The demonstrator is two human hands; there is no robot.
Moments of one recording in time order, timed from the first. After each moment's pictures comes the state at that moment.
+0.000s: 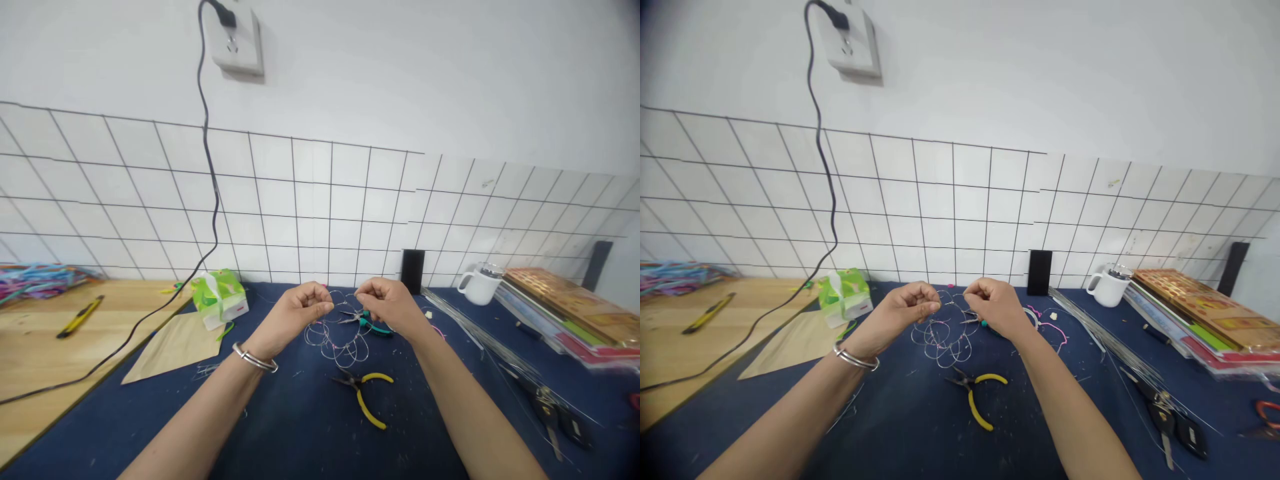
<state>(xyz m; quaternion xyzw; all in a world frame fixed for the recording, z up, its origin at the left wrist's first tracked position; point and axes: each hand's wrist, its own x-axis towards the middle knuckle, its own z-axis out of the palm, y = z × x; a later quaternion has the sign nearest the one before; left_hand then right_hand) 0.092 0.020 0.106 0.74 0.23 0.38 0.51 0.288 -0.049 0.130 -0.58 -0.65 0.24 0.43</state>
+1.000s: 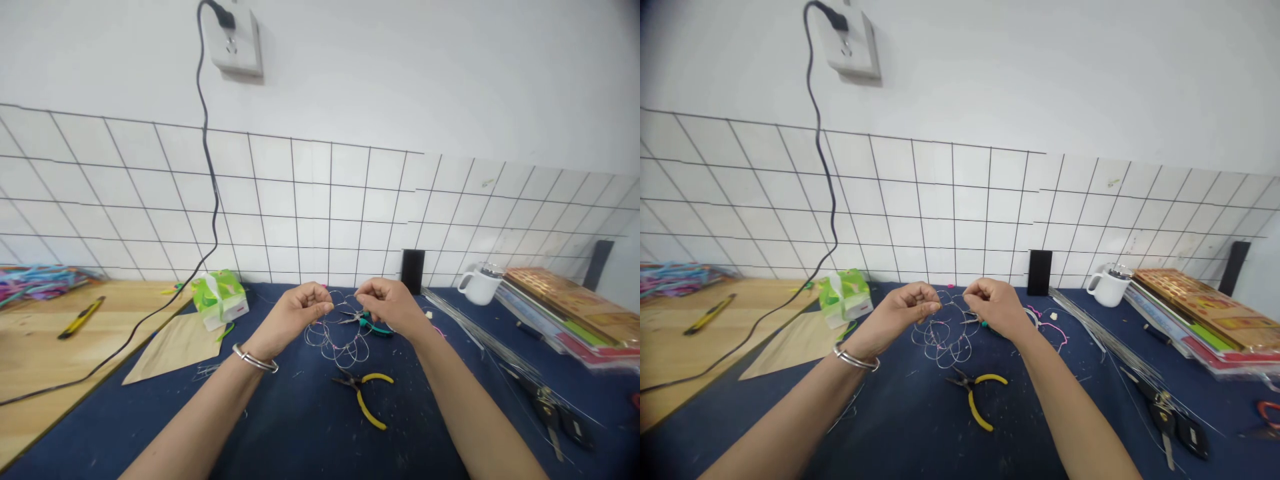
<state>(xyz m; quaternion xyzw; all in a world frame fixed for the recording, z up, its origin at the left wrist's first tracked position) 0.094 0.019 0.107 0.74 0.24 0.38 0.50 0.288 -0.050 0.132 -0.58 -0.66 0.24 0.42</state>
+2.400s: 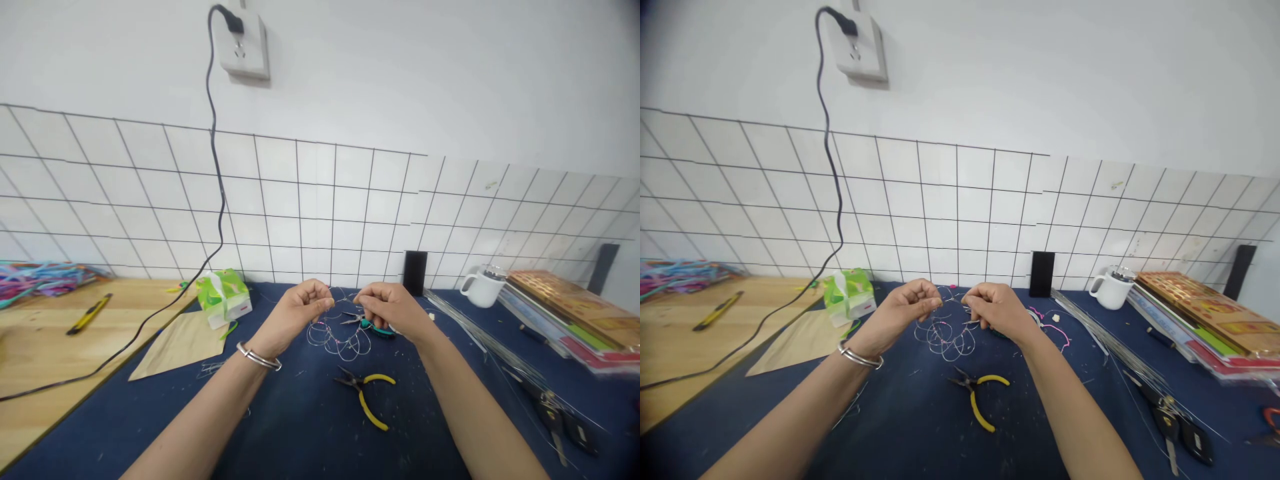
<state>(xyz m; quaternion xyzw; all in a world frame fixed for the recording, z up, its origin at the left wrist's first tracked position) 0.092 0.021 0.105 0.71 0.22 0.40 0.53 0.288 -0.053 0.136 -0.55 -0.66 0.33 0.39</state>
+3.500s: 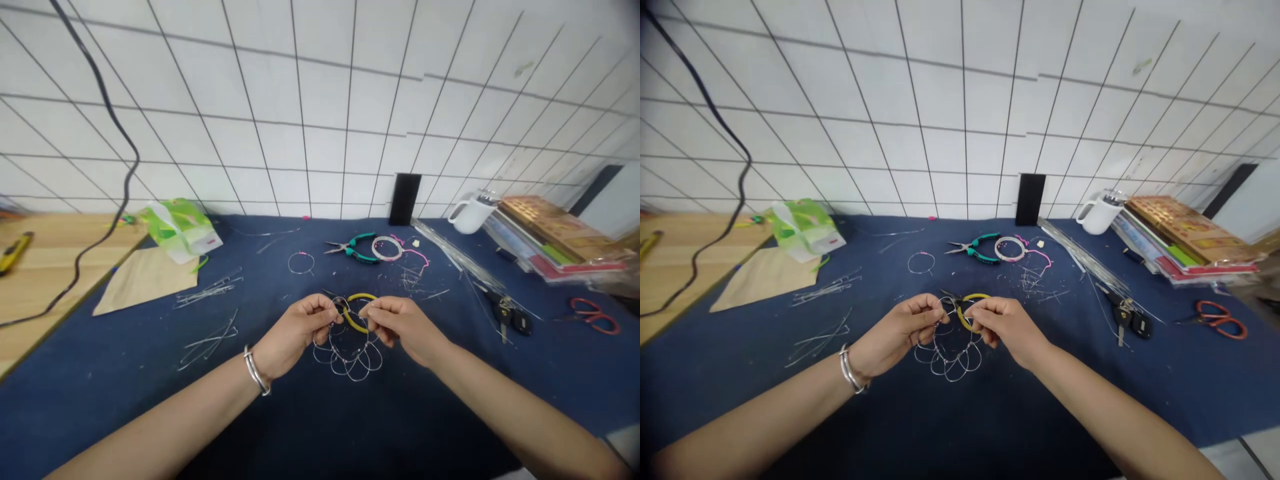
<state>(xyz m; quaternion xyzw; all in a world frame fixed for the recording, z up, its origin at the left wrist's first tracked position) 0.101 -0.066 0.012 0.49 0.29 0.22 0.80 0.293 -0.153 0.030 -0.57 -0.41 0.56 0.44</state>
